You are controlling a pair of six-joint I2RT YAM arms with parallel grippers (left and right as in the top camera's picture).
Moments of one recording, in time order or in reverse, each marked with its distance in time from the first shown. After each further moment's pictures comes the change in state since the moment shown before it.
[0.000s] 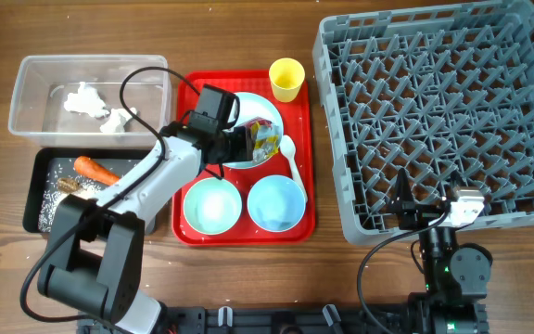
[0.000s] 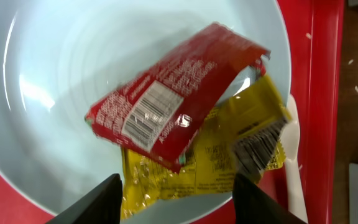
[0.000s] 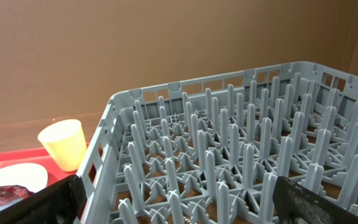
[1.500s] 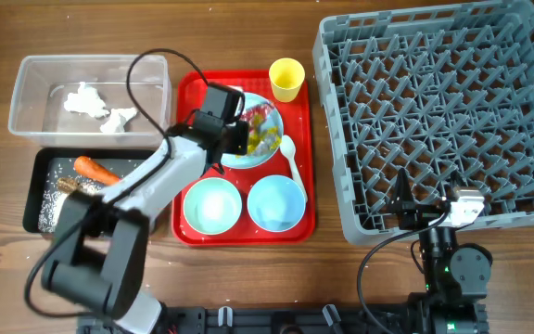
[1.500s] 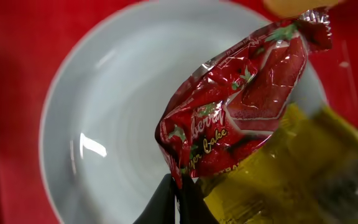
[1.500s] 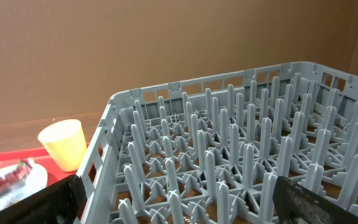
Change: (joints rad) left arm -0.019 0.016 0.000 0.115 -0.192 0.190; right arm 0.000 0.000 0.000 0.000 0.000 0.000
